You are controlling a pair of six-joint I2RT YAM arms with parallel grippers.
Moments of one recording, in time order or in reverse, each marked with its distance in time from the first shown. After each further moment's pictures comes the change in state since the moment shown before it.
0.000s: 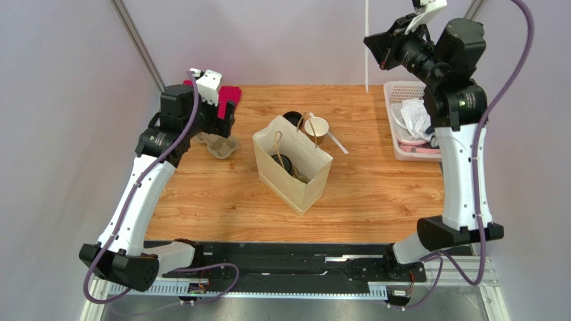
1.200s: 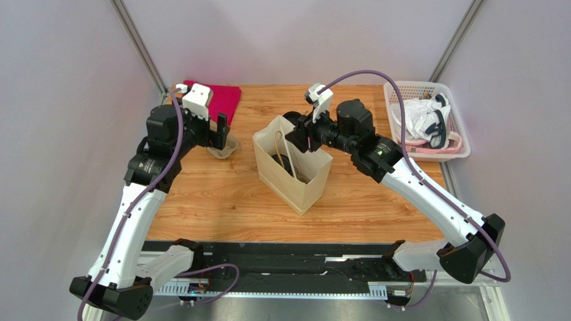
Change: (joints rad) left arm 0.006 -0.198 -0.158 0.069 0.008 -0.036; right arm 0.578 -0.240 -0.827 0.315 0.196 0.026
